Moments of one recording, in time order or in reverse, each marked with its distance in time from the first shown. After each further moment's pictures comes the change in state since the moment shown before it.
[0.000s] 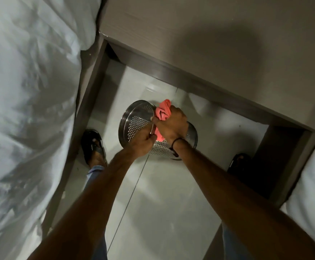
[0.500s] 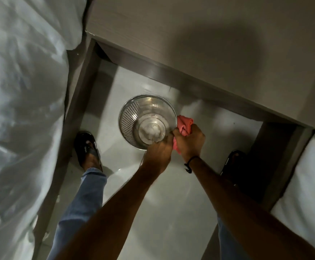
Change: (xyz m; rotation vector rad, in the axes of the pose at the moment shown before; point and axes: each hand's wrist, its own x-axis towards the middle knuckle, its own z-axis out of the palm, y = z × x) left_hand -0.021 0.014 0.084 0.712 0.173 0.407; right_hand -0.017 0.090 -0.018 0.267 0.214 0.214
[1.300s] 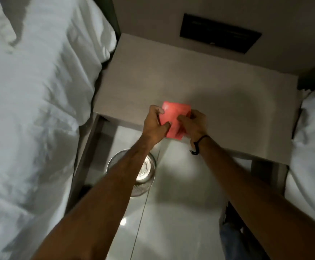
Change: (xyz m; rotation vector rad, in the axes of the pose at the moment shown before) left_hand 0.192 0.022 -0.181 -0.877 0.191 -0.347; right_hand 0.124 -0.172 -0.087 0.361 -0.049 0.016
